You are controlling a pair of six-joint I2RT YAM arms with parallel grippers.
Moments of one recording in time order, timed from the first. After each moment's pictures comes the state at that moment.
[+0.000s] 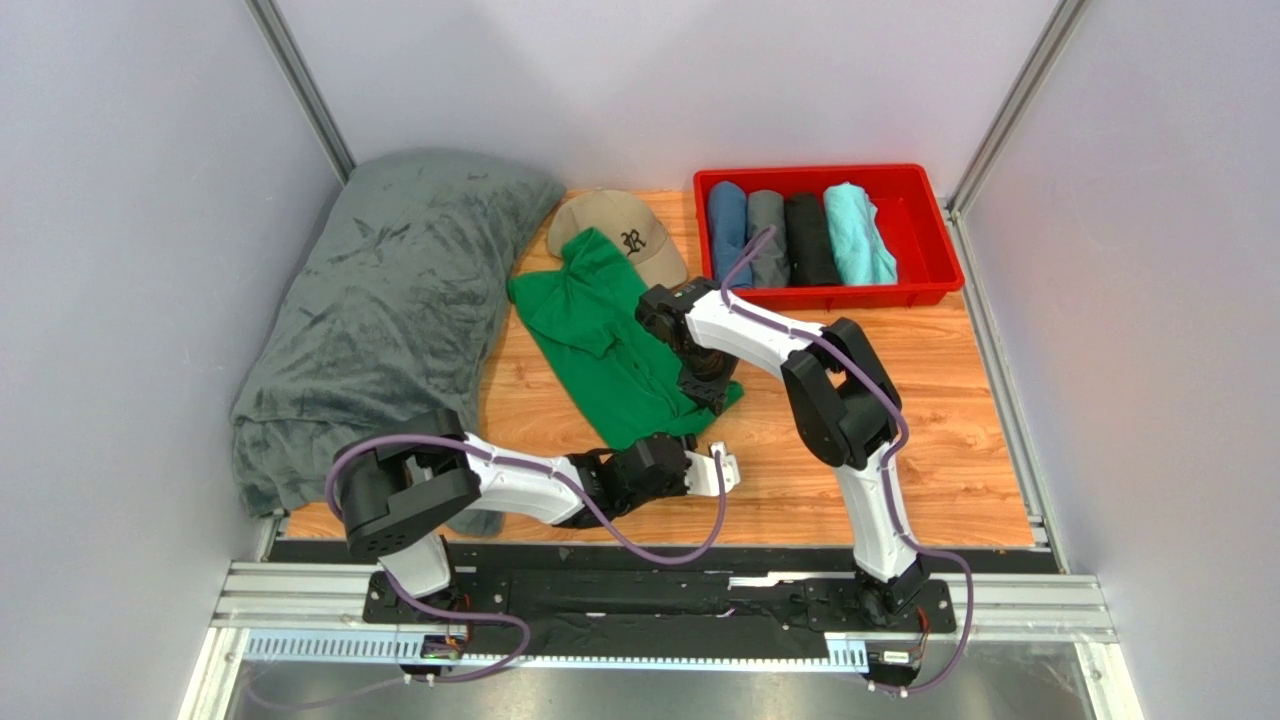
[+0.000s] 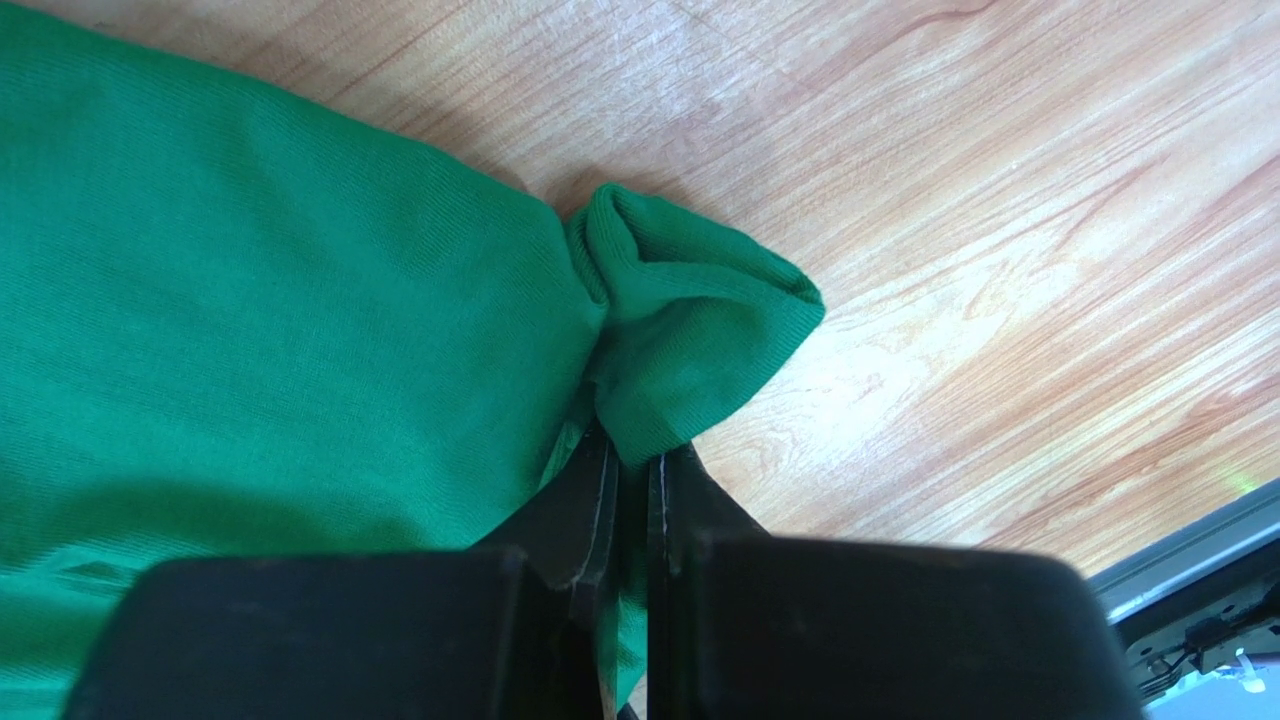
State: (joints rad) left arm -1.18 1.66 0.67 0.32 -0.29 0.49; right arm 0.69 2.15 1.66 -1.18 0.37 1.20
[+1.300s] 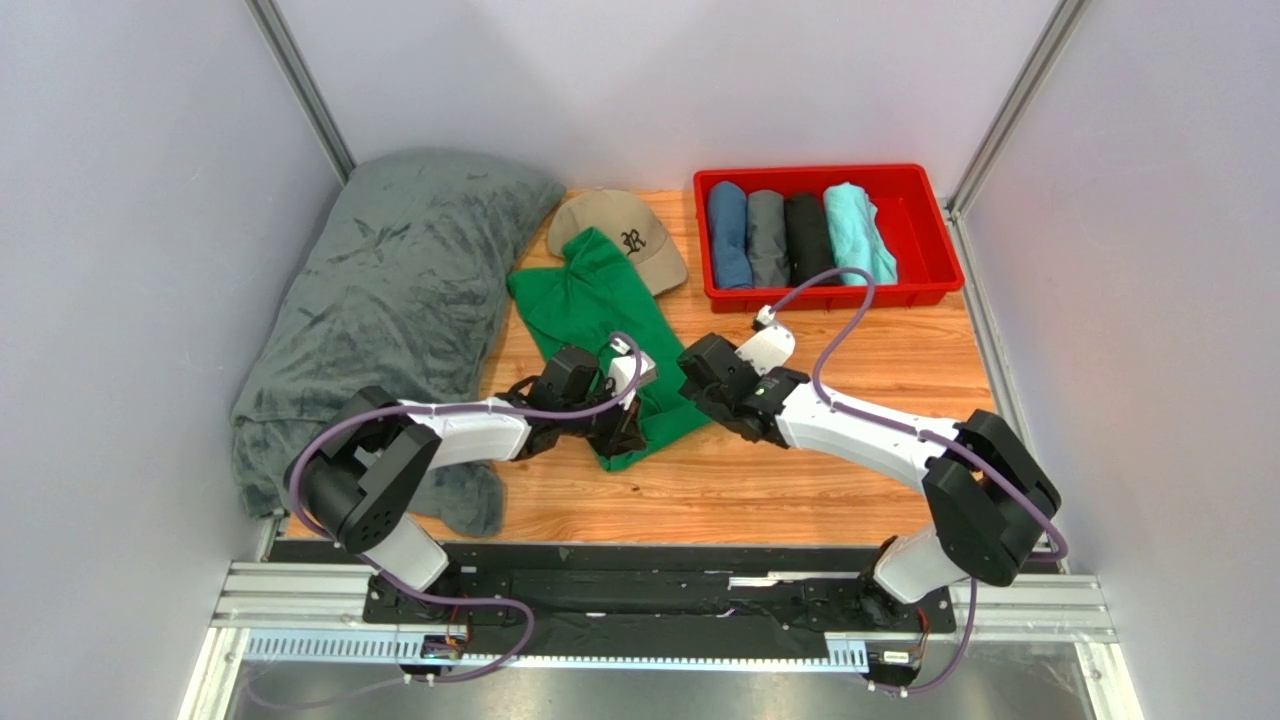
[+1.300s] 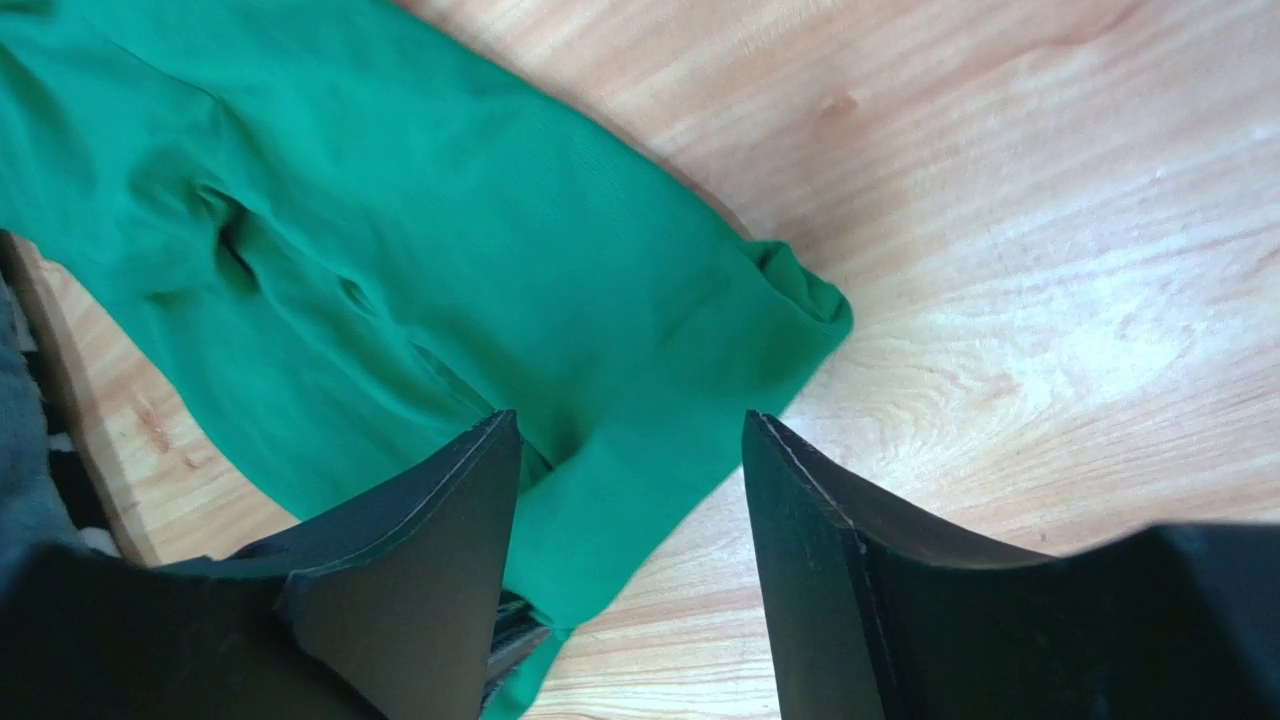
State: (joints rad) left arm -0.68 1.57 0.64 0.20 0.46 -0.03; right arm 0.81 1.50 0.95 -0.41 0.53 1.25
